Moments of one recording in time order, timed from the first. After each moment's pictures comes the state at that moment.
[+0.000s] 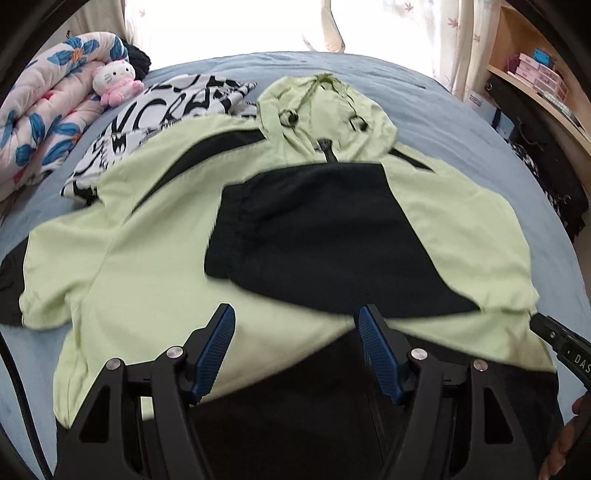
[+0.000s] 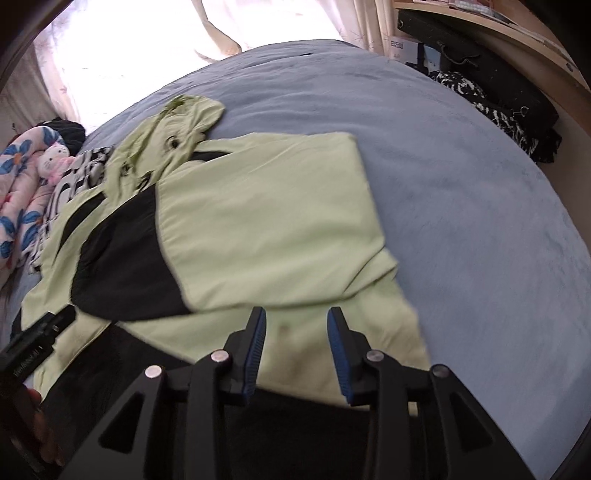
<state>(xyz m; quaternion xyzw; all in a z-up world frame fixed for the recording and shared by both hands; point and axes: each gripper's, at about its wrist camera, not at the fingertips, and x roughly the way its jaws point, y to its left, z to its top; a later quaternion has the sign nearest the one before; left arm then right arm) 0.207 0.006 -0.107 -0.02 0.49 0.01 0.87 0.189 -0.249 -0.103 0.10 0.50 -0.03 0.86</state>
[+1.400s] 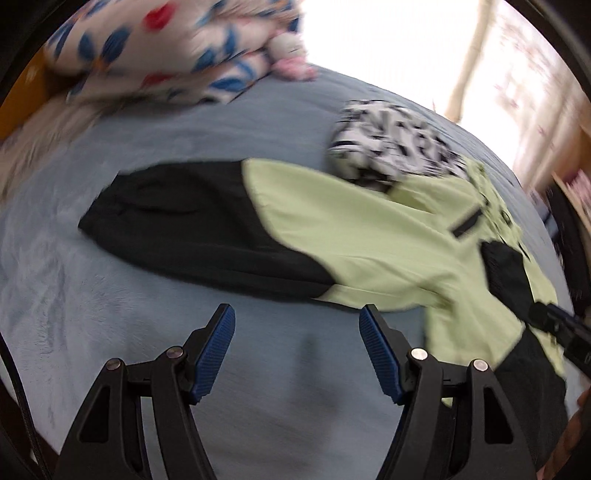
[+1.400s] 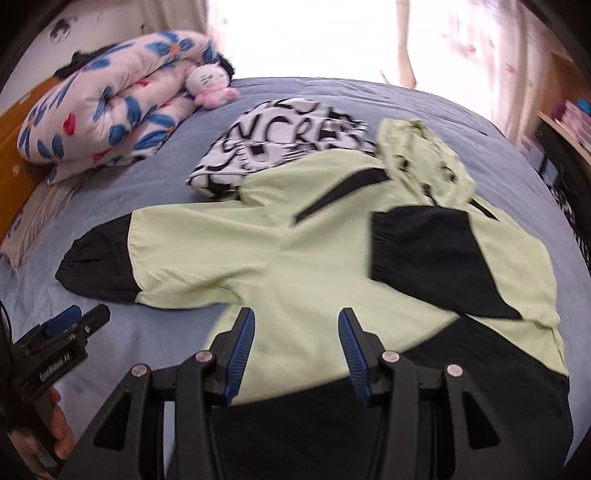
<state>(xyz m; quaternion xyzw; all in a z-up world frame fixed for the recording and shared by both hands) 0.088 0.417 -0.100 -0.18 0.44 0.11 0.87 0.151 0.161 -0.051 -0.07 0.46 0.11 0.88</state>
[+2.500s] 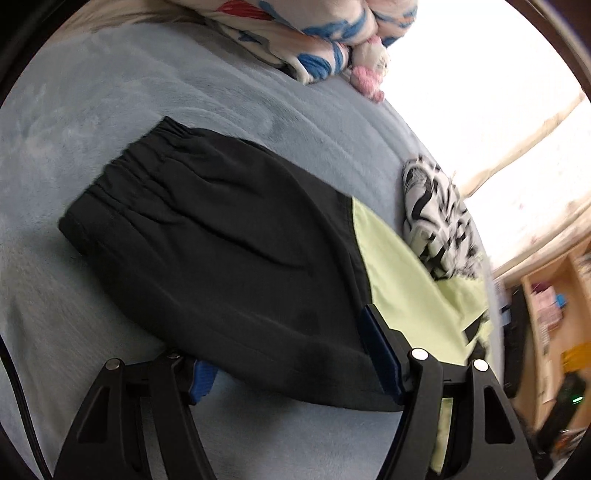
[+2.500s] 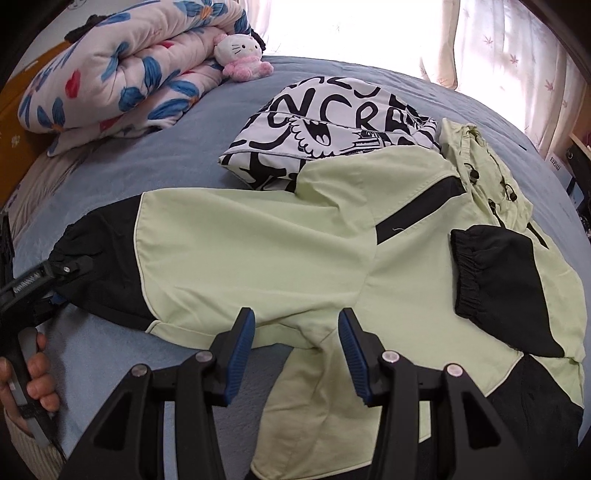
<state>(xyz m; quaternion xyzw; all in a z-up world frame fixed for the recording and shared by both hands) 0.121 0.572 -0.163 -0.39 0.40 0.07 0.83 0.193 0.221 -0.095 -0.09 0.48 0.14 0.86</state>
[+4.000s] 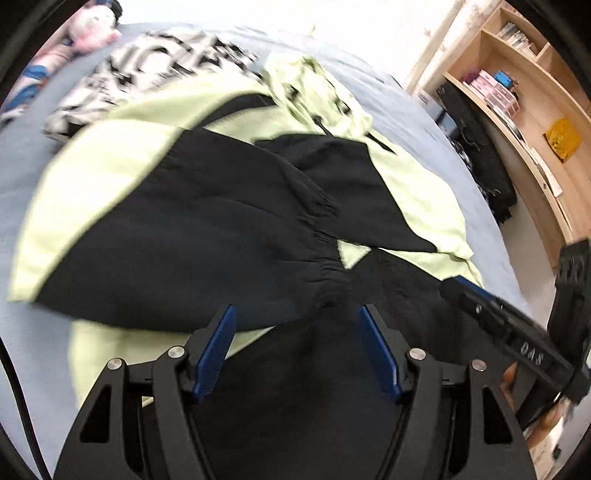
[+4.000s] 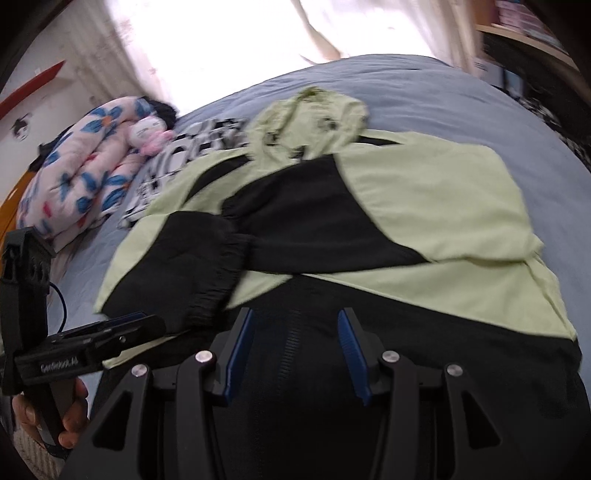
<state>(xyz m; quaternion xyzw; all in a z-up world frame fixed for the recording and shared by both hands) 0.165 0.145 -0.094 -0.12 0.51 -0.13 0.84 0.155 -0.093 -0.084 0.09 0.46 0.13 0.87</state>
